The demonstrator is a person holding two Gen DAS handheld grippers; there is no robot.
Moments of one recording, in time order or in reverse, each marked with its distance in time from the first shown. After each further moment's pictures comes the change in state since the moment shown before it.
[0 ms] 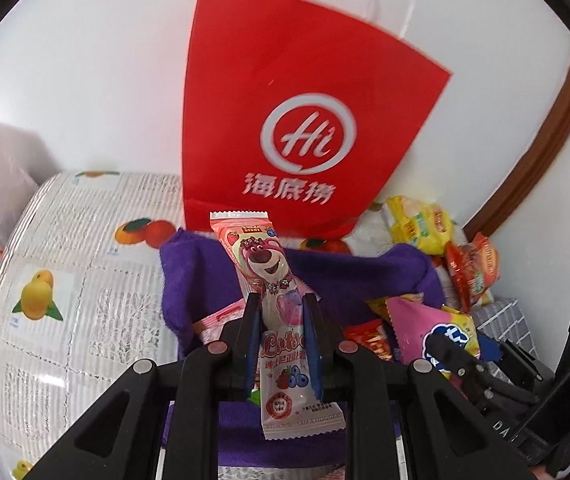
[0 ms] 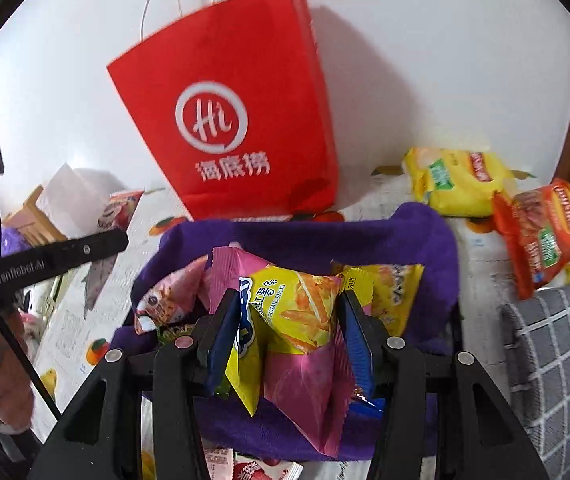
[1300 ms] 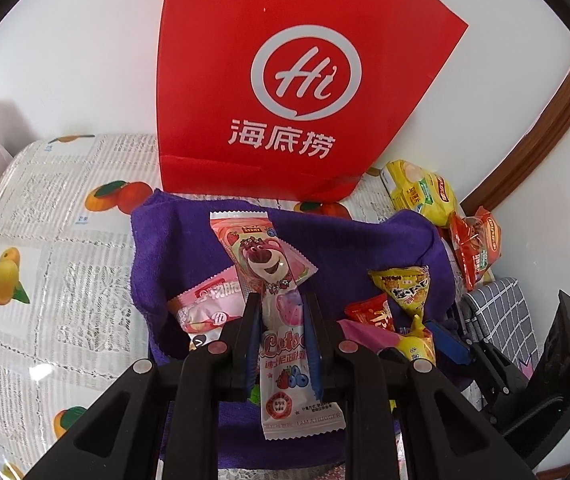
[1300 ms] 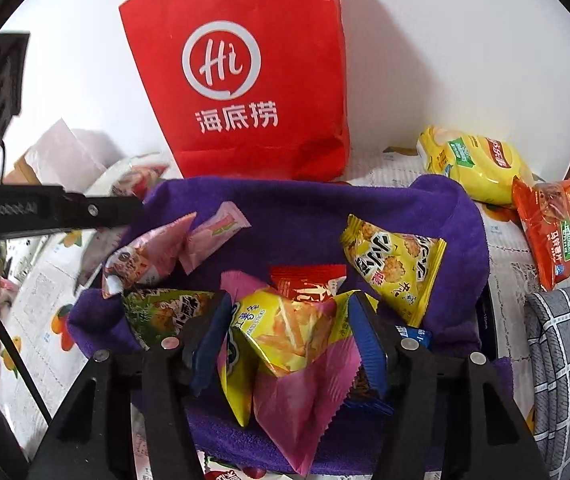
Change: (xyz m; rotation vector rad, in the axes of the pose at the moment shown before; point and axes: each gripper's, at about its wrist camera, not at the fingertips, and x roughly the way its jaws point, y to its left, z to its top) left arm 0.040 0.002 -0.011 -0.003 0.098 -0.070; right arm 0.031 0.008 -0.030 -0.092 -0.001 -0.036
